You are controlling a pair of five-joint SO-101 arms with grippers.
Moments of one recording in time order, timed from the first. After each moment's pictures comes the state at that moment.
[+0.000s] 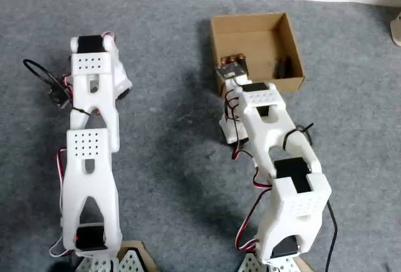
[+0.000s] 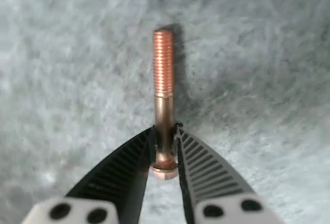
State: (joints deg) left arm -11.1 70.9 -83.4 101.6 137.9; right arm -14.3 23.6 12.3 61.8 14.3
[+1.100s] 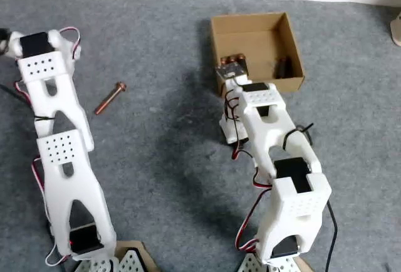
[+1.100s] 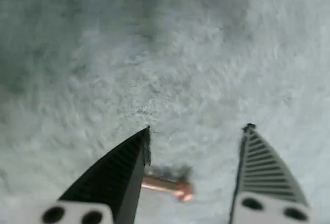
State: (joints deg) left arm -22.5 67.8 -92.7 101.8 56.7; right arm -14.3 23.6 12.3 61.8 14.3
